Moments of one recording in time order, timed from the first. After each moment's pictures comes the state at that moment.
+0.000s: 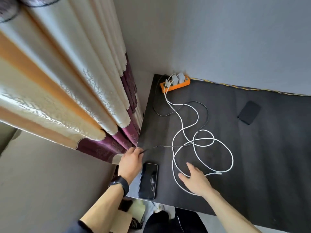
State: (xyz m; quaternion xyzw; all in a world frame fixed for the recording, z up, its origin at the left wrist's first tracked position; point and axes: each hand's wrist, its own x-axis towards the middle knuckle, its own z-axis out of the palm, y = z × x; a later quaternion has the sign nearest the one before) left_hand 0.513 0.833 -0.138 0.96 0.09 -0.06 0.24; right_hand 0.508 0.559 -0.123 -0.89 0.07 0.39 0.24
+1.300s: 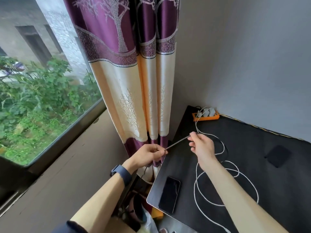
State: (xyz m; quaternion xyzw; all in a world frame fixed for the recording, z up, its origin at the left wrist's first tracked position) left_hand 0.480 0.895 0.020 0.77 0.14 -0.14 0.61; right_hand 0.571 0.693 0.039 -0.70 0.12 0.15 0.69
